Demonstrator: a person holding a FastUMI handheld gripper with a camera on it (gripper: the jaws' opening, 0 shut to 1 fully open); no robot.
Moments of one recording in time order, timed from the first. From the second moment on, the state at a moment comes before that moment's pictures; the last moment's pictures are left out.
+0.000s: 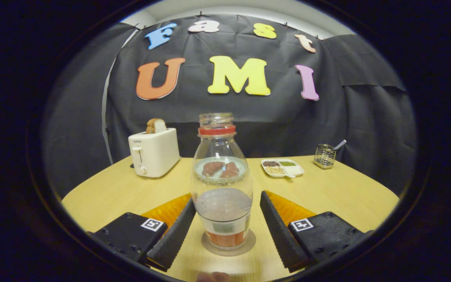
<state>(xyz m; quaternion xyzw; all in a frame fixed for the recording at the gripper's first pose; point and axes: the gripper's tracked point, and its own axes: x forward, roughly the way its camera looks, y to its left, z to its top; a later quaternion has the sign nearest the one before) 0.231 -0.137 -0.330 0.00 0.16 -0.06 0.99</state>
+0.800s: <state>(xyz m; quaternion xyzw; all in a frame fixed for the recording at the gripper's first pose) 0.094 -0.108 -0.105 -0.02 0.06 -0.06 1.00</state>
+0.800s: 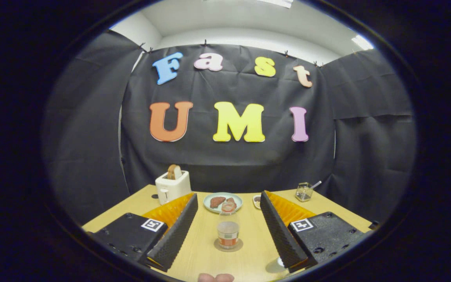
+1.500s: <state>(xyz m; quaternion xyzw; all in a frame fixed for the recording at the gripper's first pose) -0.053 -0.075 -0.001 0.01 0.03 -0.04 1.00</state>
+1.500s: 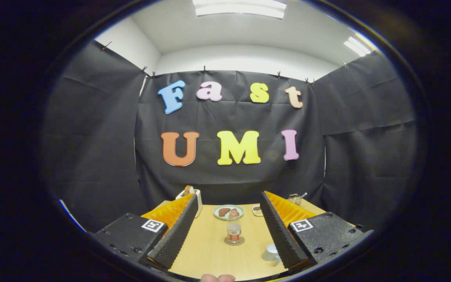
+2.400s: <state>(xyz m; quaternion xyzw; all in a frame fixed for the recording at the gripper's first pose) -0.073 -0.059 0.010 0.01 0.03 -0.02 1.00</state>
